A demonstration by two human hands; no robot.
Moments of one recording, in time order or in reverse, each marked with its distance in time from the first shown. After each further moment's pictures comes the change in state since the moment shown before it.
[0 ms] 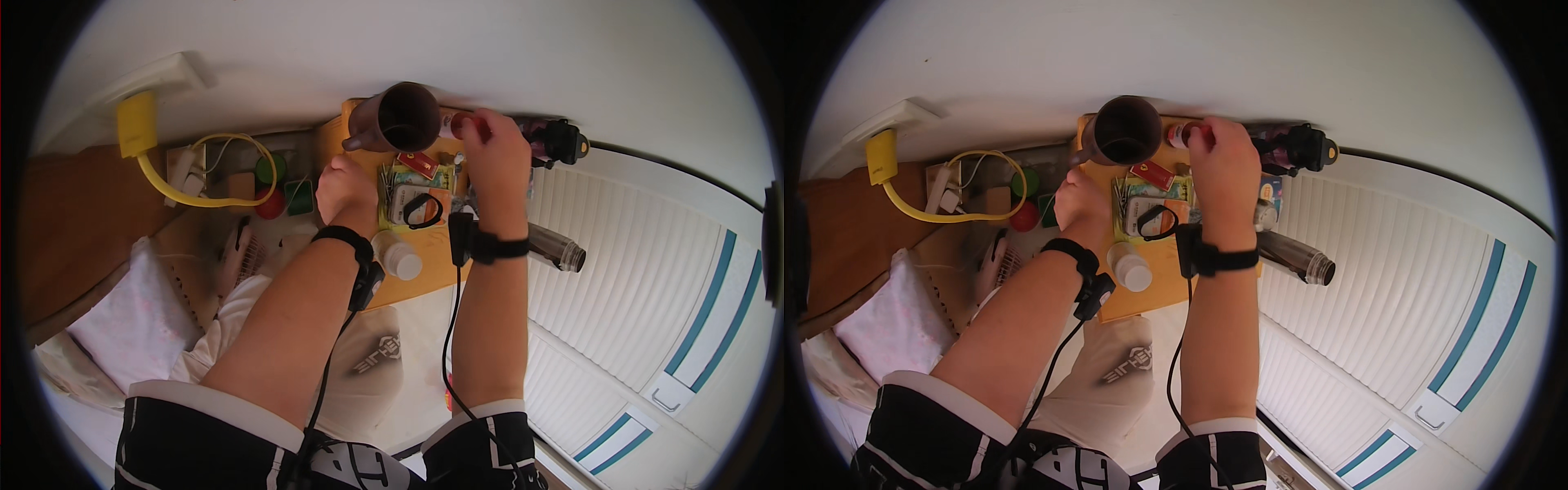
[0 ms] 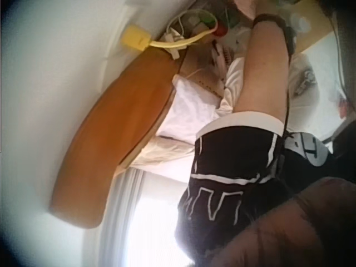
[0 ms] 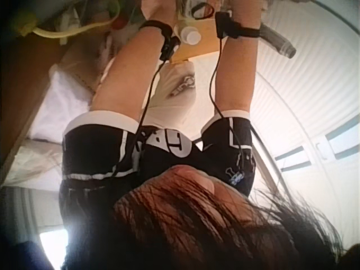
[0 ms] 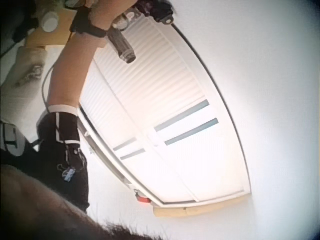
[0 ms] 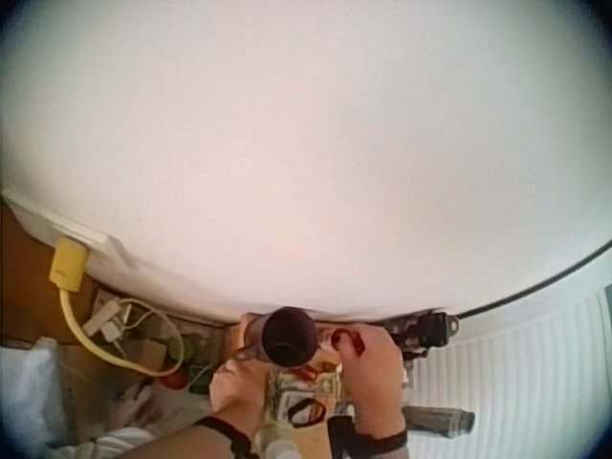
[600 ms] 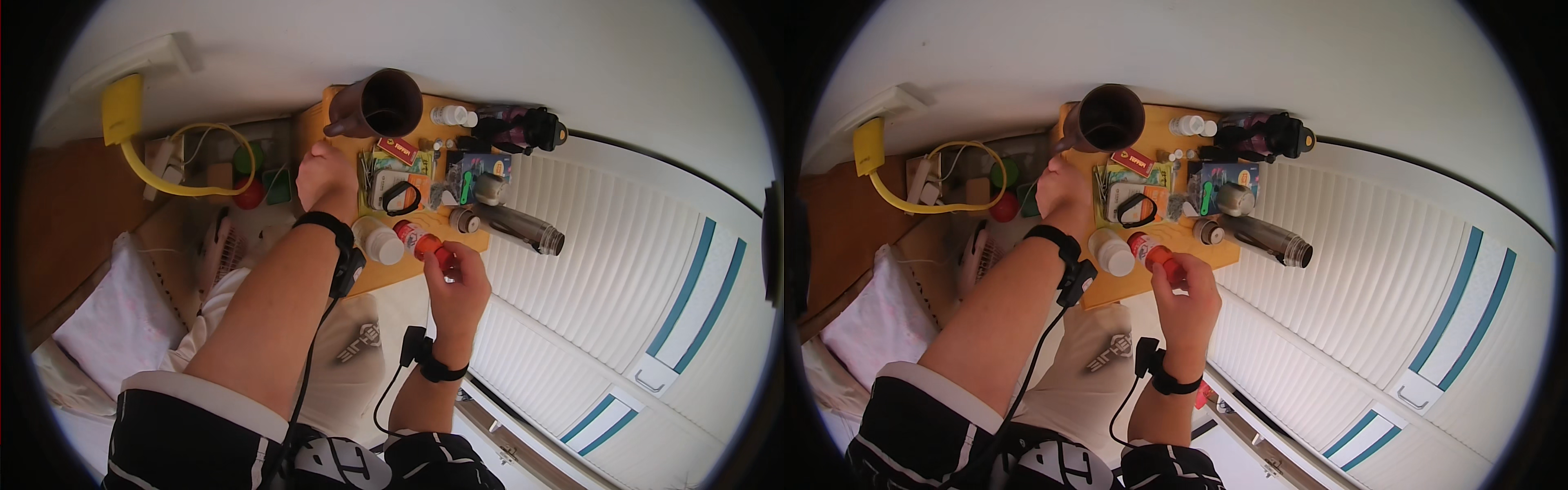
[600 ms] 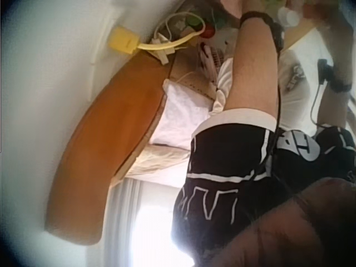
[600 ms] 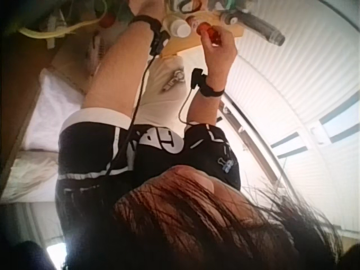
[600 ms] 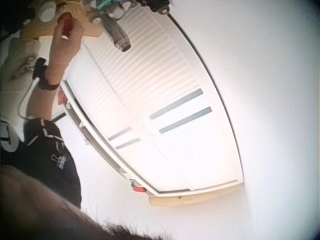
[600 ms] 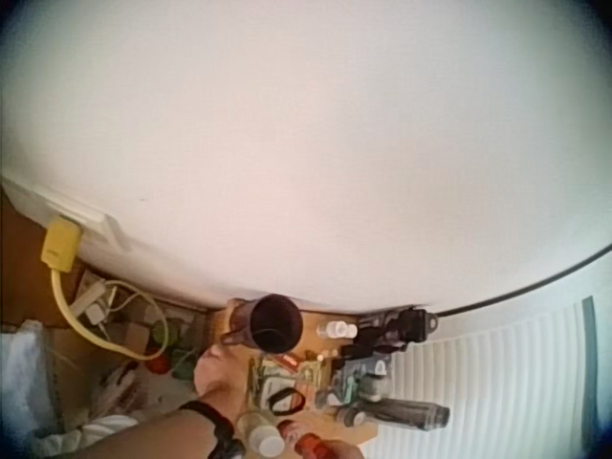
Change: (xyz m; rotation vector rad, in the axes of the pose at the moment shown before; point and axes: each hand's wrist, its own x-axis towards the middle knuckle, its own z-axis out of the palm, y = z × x) left_hand -0.003 0.004 -0.003 -0.050 -0.016 -0.027; right_hand -0.182 -0.045 -0.062 0.219 -0.031 0.483
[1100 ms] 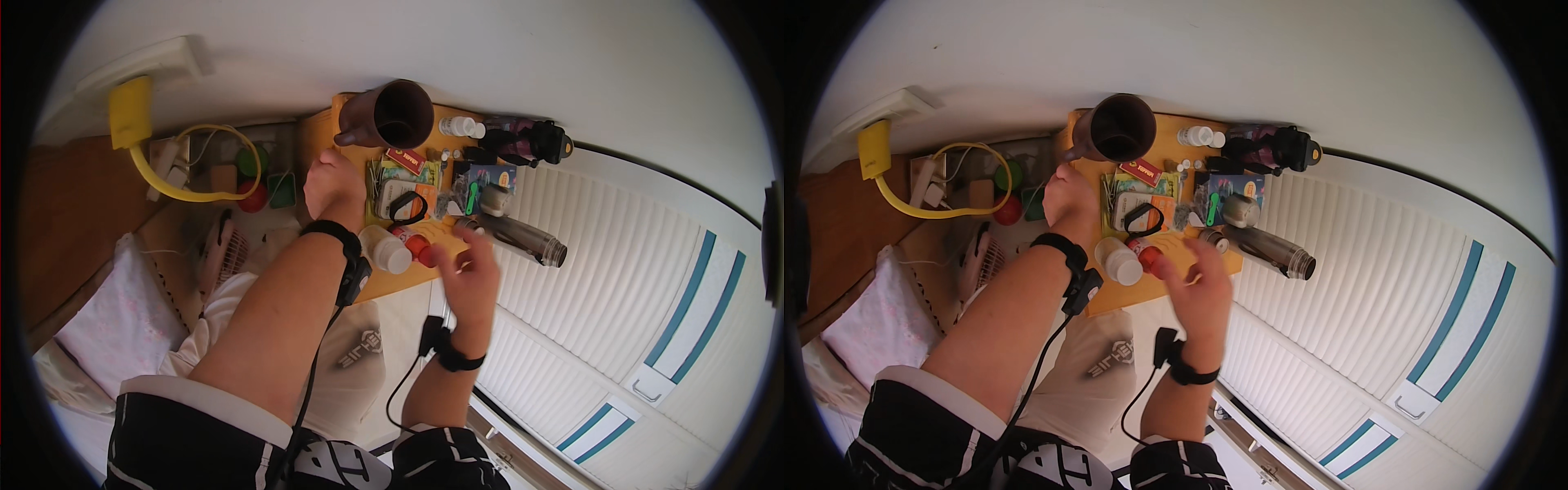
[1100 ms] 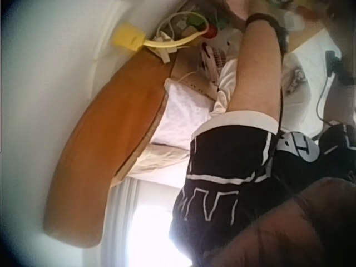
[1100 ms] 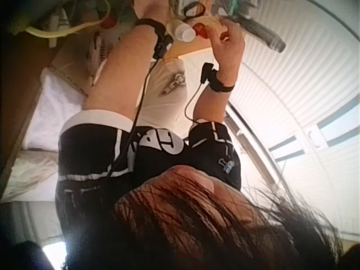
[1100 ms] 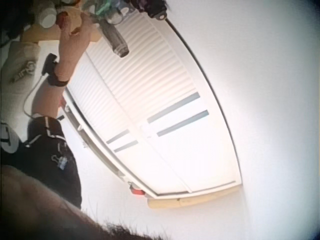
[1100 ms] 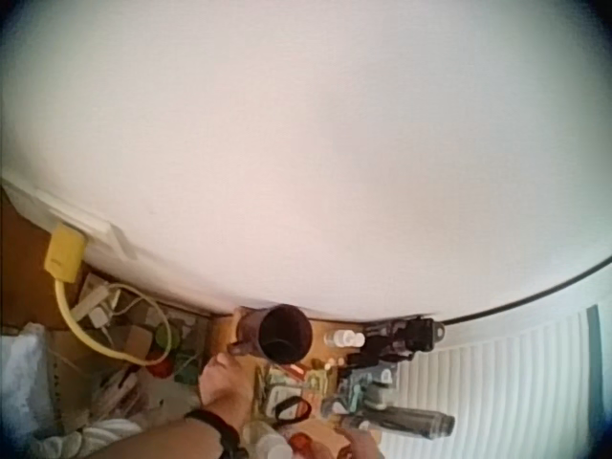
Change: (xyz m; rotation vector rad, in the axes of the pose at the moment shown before) left_hand 0.005 -0.005 0.003 0.028 0.013 0.019; right_hand 0.037 0.002 -0.006 -0.086 -0.138 -0.092
